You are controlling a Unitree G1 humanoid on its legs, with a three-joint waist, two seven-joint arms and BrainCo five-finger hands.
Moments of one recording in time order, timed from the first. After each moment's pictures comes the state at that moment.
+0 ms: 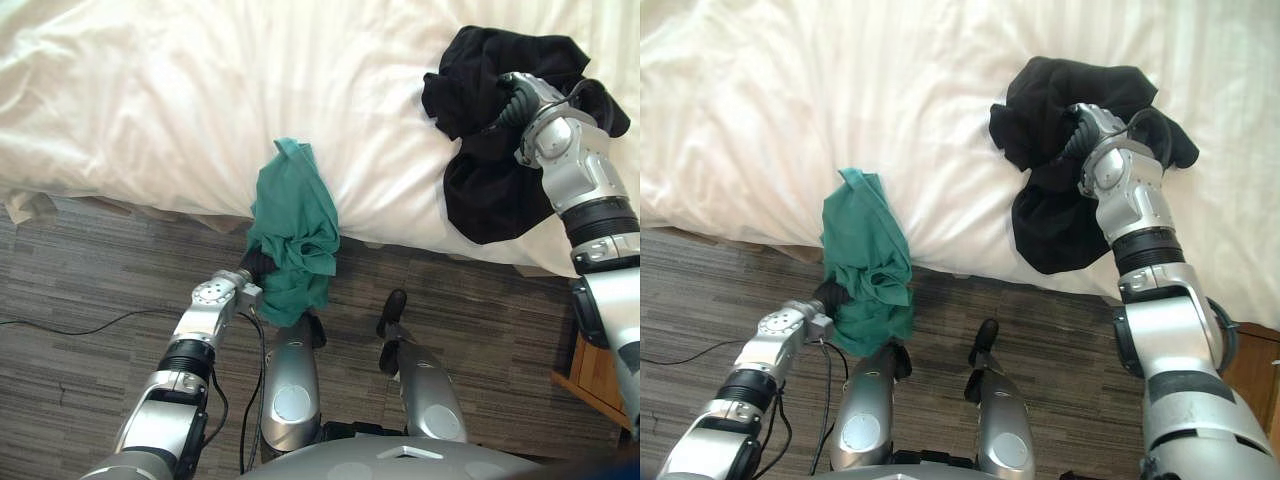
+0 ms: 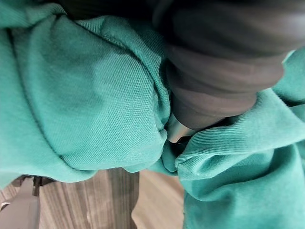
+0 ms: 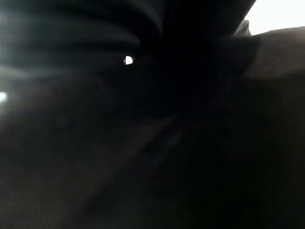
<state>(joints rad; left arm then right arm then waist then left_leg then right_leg) -0.32 0.33 -0.10 0.67 -0.20 0.00 -0.37 -1.02 -0.55 0.21 0.81 -0.60 0.13 0.11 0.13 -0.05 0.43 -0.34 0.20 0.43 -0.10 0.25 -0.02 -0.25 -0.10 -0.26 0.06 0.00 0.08</state>
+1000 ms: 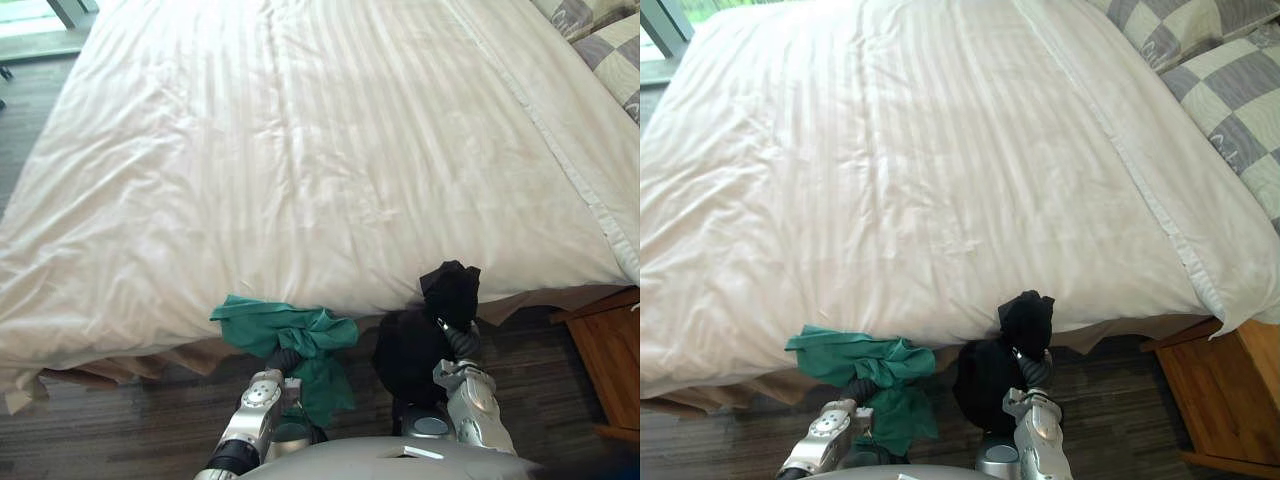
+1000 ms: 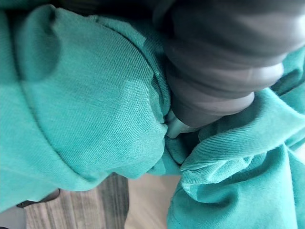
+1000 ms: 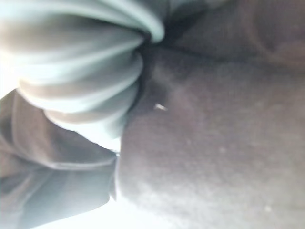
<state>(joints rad) 0.12 0.09 -0.14 0.71 -0.19 0.00 0.01 0.20 -0.01 0.05 0.54 0.32 -0.28 -0.15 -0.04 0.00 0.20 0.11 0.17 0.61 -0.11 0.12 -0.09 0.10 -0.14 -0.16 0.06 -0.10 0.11</state>
